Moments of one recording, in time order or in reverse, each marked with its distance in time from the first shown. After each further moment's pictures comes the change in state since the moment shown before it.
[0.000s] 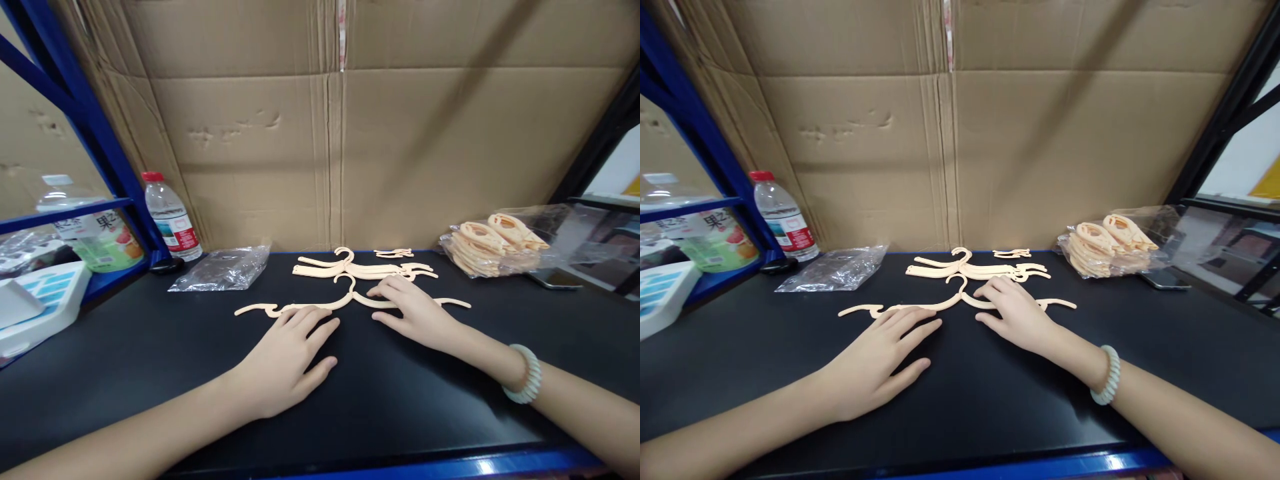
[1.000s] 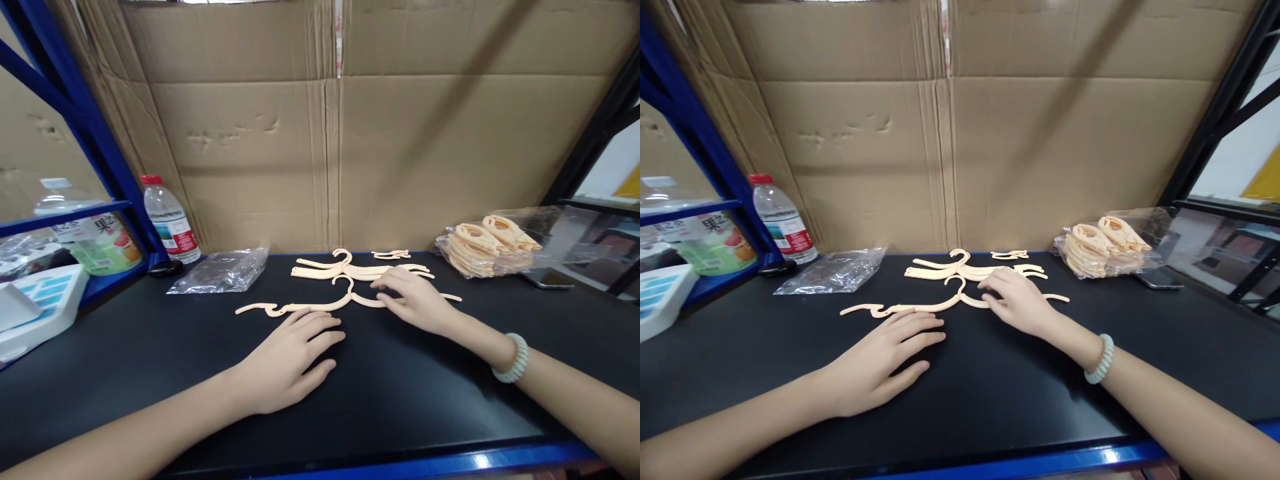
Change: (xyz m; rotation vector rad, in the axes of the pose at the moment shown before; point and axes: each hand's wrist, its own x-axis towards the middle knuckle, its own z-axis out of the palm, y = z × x) left_hand 0.003 -0.003 0.000 -0.161 -0.021 0.105; right_hand 0.008 0.017 -0.008 -0.063 0.115 -0.092
